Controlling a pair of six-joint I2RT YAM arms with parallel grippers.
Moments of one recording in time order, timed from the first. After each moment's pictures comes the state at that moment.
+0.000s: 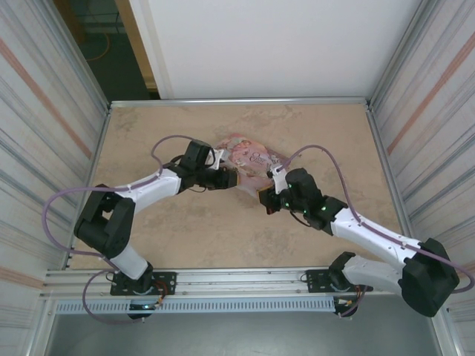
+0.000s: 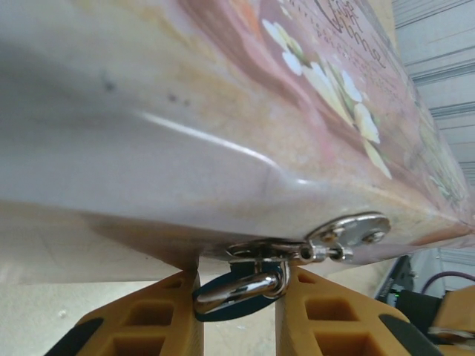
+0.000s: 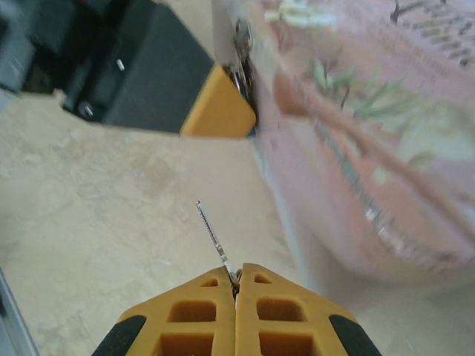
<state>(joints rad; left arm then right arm) -0.54 1.61 0.98 -0.21 0.58 -0.55 0.74 1.07 0.59 -0.11 -0.15 0.31</state>
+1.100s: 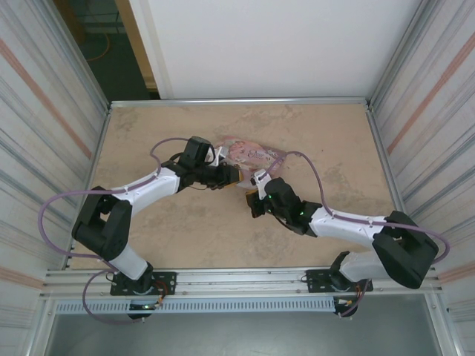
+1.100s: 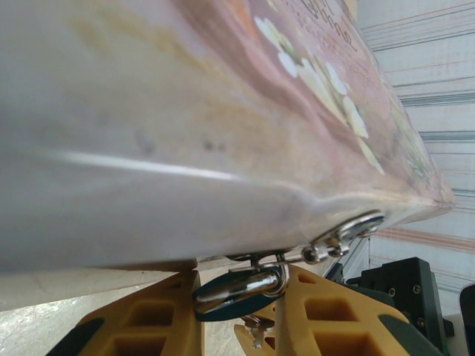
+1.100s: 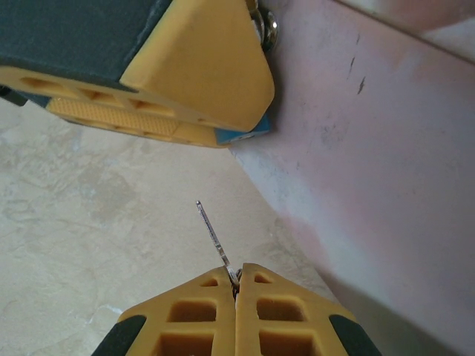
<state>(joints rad) -0.54 1.59 1.00 -0.19 0.64 -0.74 0.86 1.31 0.56 0.20 0.06 0.30</state>
